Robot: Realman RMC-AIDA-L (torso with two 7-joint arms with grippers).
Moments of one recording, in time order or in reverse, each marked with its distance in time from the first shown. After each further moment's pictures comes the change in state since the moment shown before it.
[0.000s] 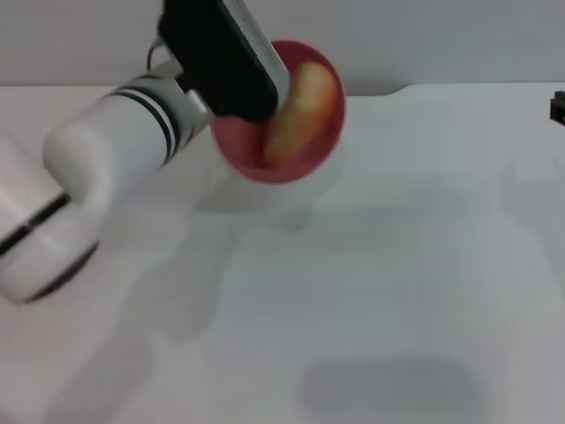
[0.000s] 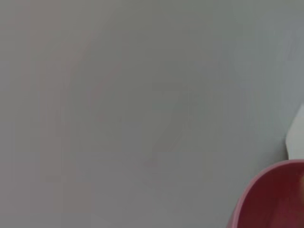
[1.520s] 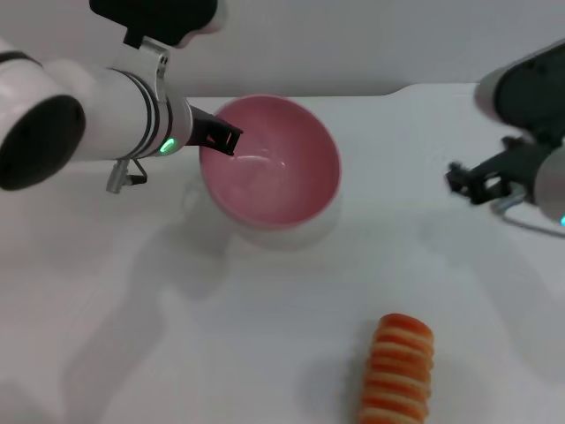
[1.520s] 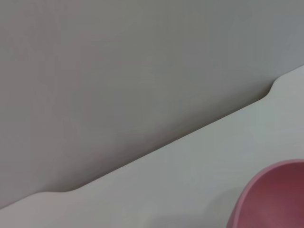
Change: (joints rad) left arm -0.119 0.004 -0.156 0.099 -0.428 -0.603 -0.254; right arm 0.122 -0.012 -0.241 -0.025 0.080 0.267 -0.156
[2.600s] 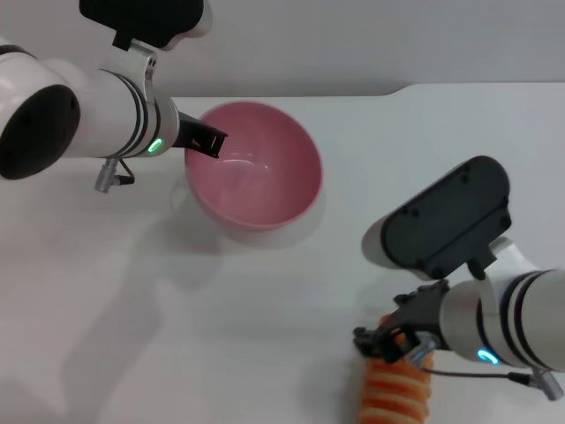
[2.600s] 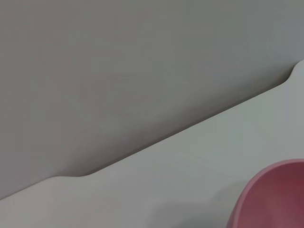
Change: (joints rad) left arm -0.016 0.001 -0.027 -0.064 0.002 0.007 0.018; right arm 0.021 0.004 -0.141 0.095 0.297 0.093 -0.045
